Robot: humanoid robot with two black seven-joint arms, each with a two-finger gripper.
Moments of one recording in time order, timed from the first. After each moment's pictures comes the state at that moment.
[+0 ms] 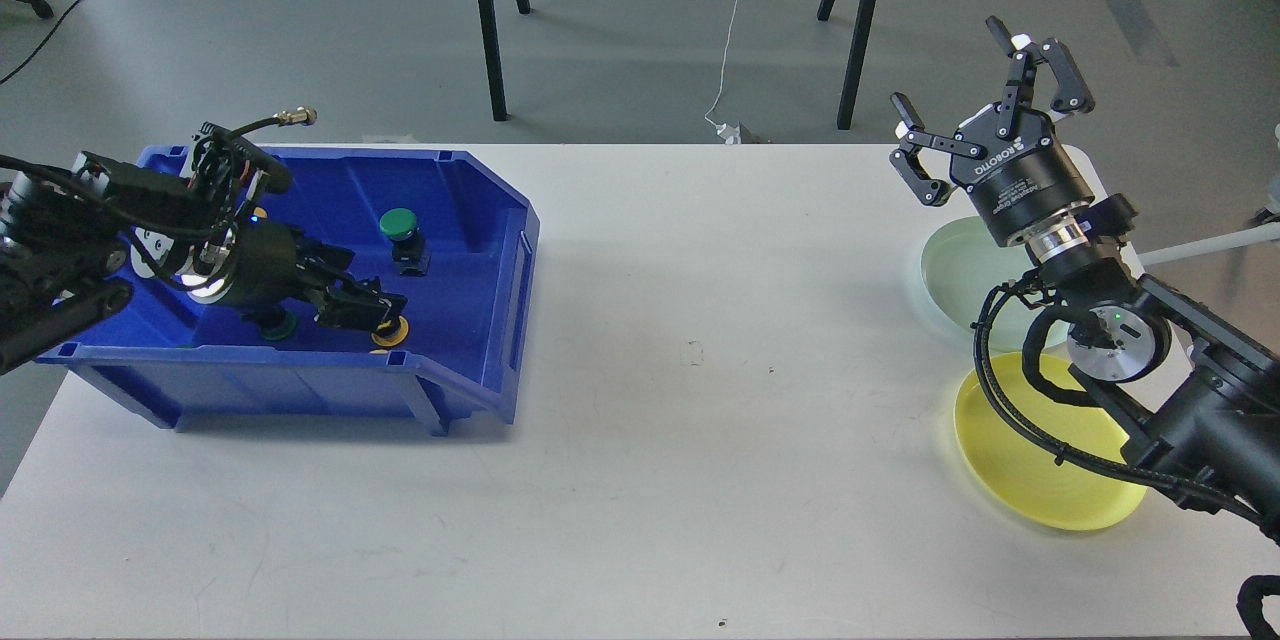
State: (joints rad) left arm -1.11 0.75 0.04 -1.00 1.76 -0.37 -0.49; right arm 0.63 -0.40 0.74 0.90 -0.05 0.49 0.47
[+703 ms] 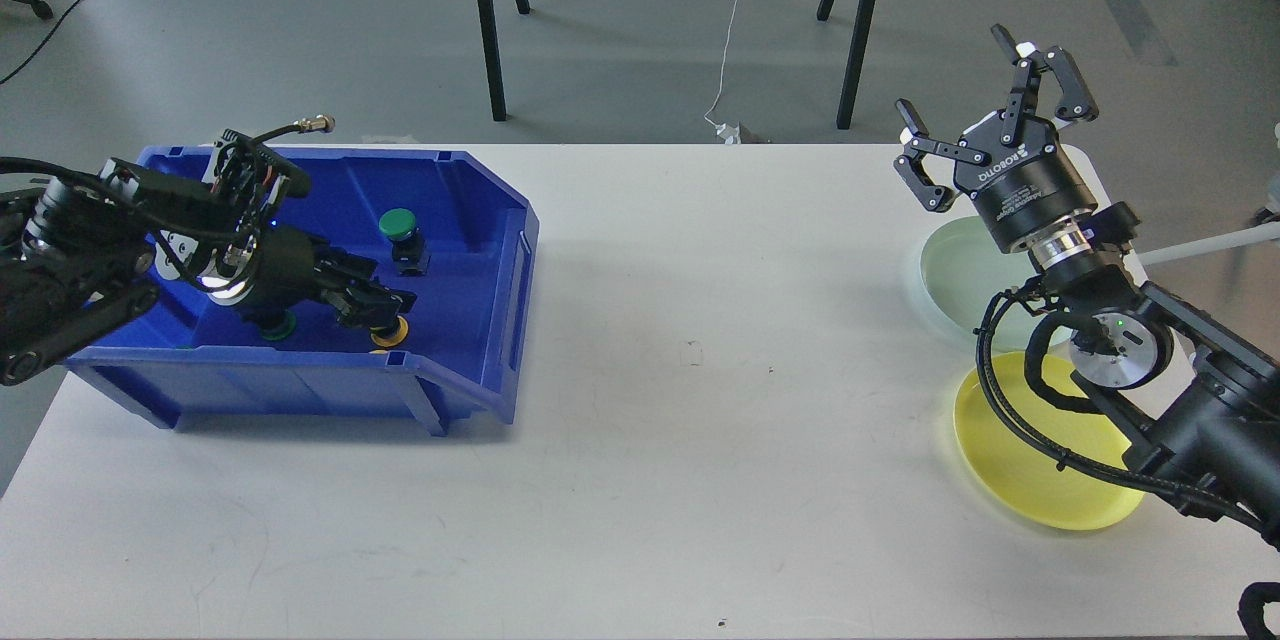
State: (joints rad) left arm -1.10 0.68 0.04 -0.93 1.76 -0.35 -0.49; right arm 0.61 -0.40 0.75 0.90 -0.05 0.49 0.47
